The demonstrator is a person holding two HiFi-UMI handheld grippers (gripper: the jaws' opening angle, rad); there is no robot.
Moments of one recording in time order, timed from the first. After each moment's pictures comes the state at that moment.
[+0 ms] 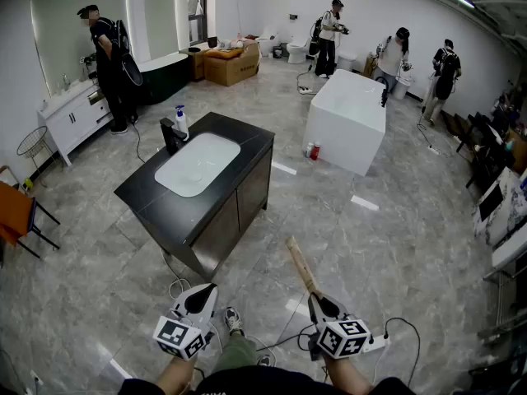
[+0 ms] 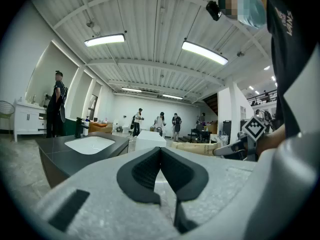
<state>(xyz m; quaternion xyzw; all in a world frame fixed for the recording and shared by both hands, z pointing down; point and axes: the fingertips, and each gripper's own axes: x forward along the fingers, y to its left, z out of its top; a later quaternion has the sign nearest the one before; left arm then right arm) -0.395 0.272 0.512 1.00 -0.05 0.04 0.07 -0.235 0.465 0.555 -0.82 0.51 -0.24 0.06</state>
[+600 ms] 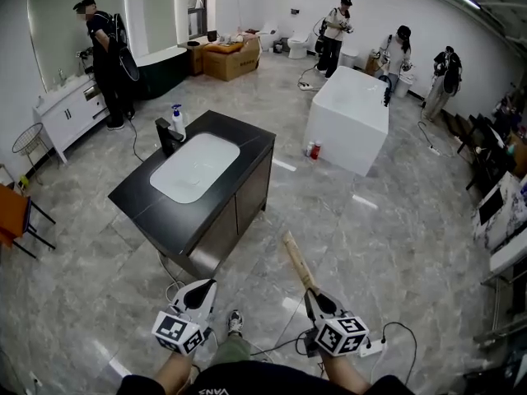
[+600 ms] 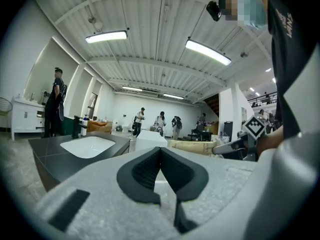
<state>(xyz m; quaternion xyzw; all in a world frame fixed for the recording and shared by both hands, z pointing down) -0.348 0.221 0.517 1.00 -0.05 0.03 0.07 -0.194 0.408 0.549 -0.81 0.52 -0.24 0.08</state>
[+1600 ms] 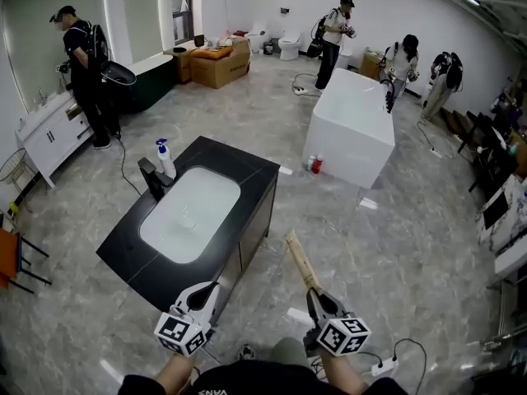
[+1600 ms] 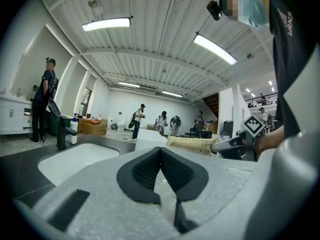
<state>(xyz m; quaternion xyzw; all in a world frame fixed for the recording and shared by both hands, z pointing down) -0.188 0.028 0.514 1.00 -0.01 0.05 0.07 -0.042 0.222 0.538 -0.83 0.49 -0.24 0.13</state>
